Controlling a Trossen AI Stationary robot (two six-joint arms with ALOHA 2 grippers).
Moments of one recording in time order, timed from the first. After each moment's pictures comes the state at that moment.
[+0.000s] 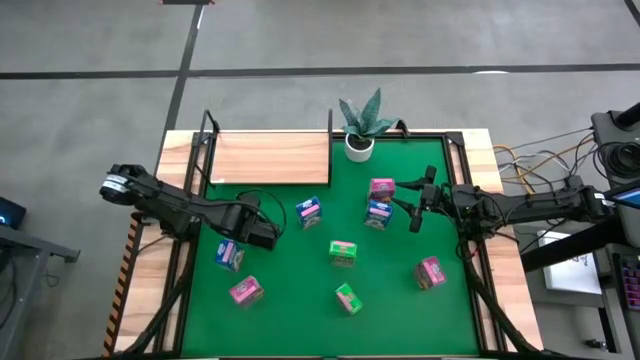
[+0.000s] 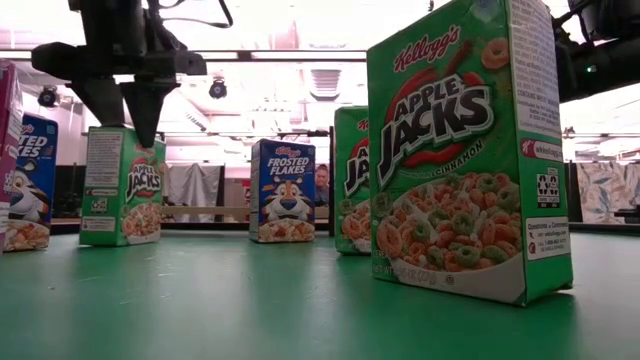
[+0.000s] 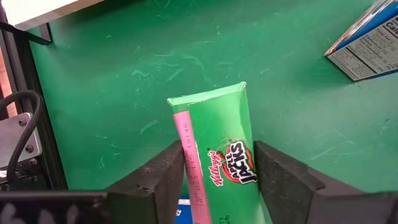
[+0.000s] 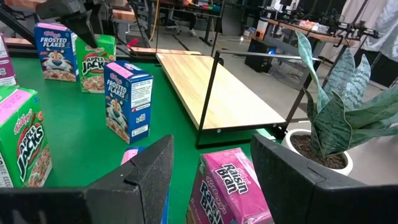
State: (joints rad) left arm -0.27 1.48 1.12 -1.27 -0.36 -1.55; right arm -0.03 0.55 0.18 0.21 0.31 -0.12
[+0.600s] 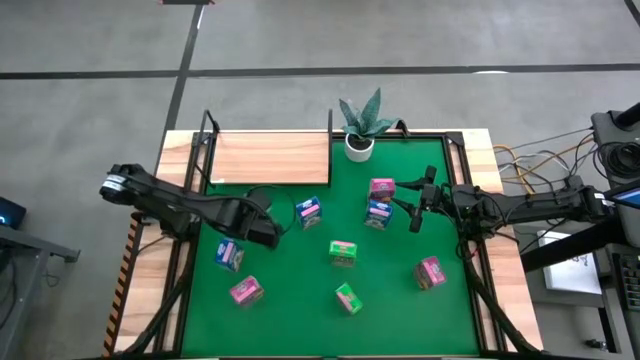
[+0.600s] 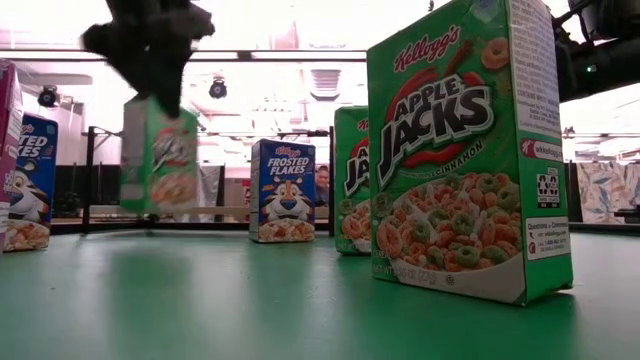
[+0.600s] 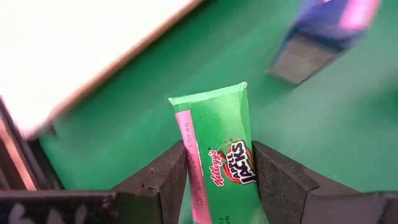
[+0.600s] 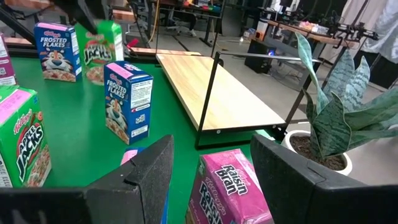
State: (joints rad) left arm -0.26 1.48 1.27 -1.28 -0.48 -1.15; right arm -0.03 0.55 0.18 0.21 0.31 -0.13
